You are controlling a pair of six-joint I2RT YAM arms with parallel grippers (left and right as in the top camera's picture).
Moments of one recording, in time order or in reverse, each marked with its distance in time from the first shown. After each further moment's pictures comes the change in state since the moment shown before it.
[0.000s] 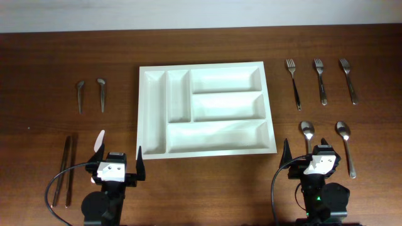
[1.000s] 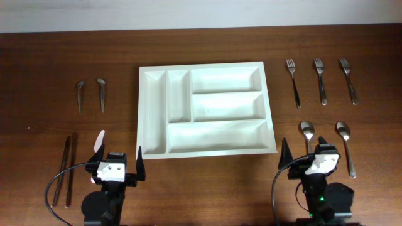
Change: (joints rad) left arm 0.000 0.000 0.000 0.000 0.000 0.000; right arm 0.000 0.061 0.108 -0.033 -0.064 0.065
